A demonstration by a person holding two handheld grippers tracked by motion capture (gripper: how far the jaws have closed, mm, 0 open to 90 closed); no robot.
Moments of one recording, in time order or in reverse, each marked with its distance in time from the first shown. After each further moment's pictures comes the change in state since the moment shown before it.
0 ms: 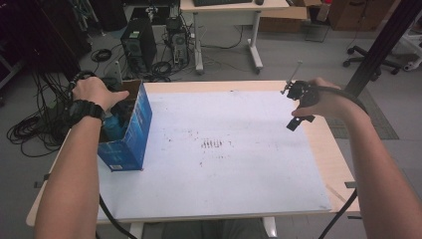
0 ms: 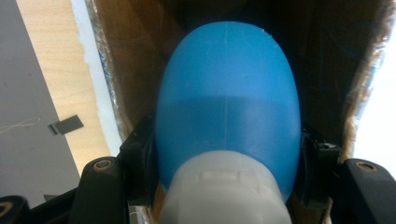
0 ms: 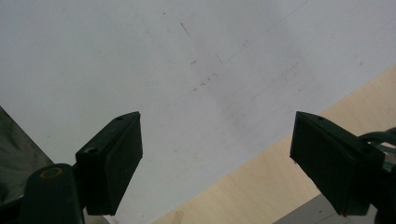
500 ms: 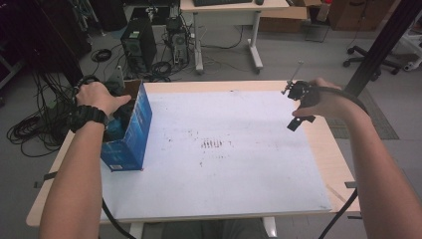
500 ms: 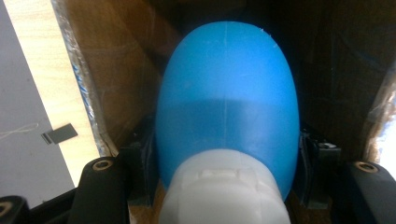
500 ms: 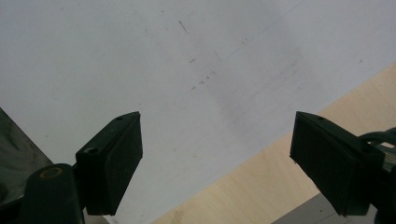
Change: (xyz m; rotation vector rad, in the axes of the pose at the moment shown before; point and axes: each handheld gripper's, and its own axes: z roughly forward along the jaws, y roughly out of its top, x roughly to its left) left arm -0.002 0.001 0.011 -0.016 -0.006 0.010; right arm -0.001 -0.002 0.001 -0.001 0.000 0.006
